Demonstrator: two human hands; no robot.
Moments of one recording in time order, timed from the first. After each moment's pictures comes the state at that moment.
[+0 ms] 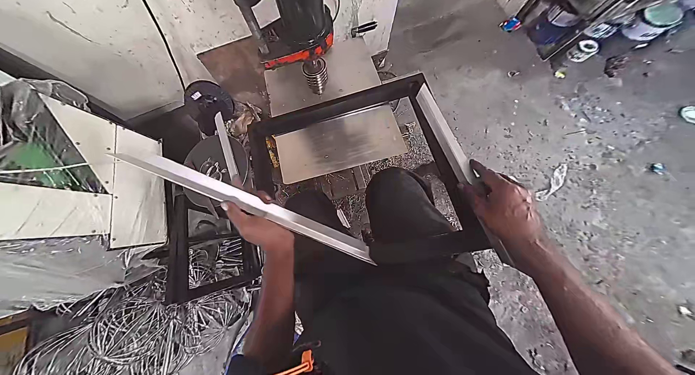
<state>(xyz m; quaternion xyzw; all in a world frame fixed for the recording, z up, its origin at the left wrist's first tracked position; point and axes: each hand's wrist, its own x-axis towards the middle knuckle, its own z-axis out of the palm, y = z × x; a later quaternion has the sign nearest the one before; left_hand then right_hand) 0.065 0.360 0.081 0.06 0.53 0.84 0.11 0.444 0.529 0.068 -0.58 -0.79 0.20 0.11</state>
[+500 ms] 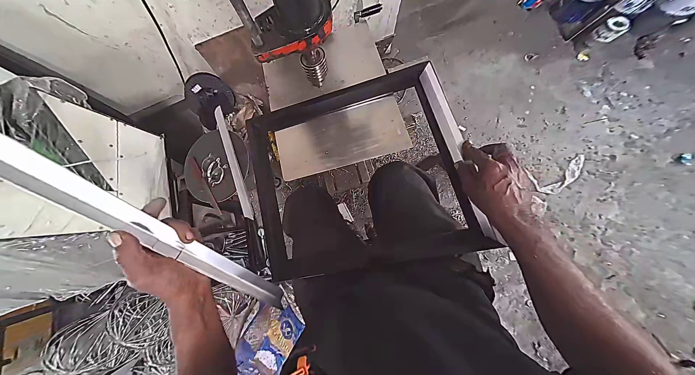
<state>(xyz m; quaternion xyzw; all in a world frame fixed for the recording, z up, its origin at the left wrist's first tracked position) -0.016 0.264 0.150 0.24 0.61 0.75 0.08 0.413 0.562 0.052 -0.58 -0.80 0.13 0.10</state>
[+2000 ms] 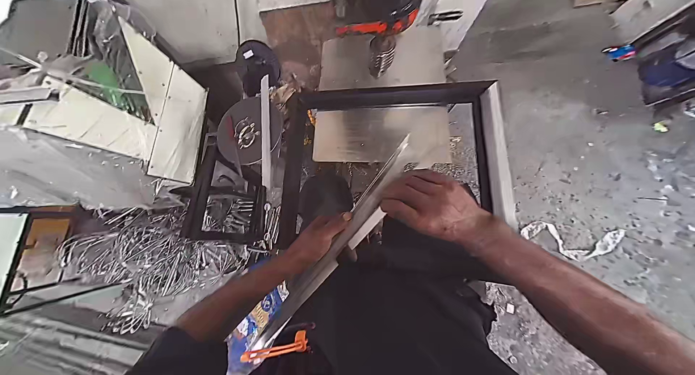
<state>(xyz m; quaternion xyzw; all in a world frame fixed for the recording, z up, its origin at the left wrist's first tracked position) 0.121 0.294 0.091 0.26 0.54 0.52 0.61 0.286 0.515 0.118 0.13 -0.95 0.04 0.28</state>
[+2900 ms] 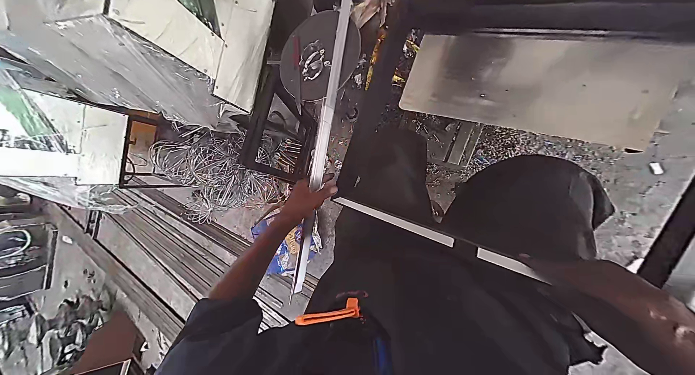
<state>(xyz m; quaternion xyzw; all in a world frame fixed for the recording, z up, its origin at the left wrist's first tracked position) 0.040 0.149 0.022 0.09 0.81 0.40 0.41 0.421 0.493 0.072 -0.11 -0.92 0.36 -0.12</state>
